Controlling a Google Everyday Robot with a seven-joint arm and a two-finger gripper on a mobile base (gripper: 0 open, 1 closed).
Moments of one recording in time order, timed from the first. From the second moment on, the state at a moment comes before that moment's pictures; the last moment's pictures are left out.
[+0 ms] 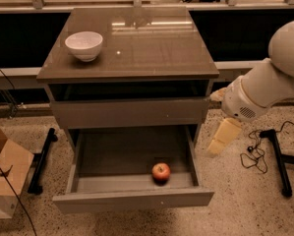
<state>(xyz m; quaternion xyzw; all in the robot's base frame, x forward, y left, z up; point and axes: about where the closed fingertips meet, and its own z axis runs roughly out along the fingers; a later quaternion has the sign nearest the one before) 0.495 -0.181 0.813 -0.58 0.78 0.10 0.21</state>
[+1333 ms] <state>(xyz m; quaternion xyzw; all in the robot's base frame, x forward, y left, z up) 0.548 -0.151 0.681 -0.53 0.79 0.16 0.27</state>
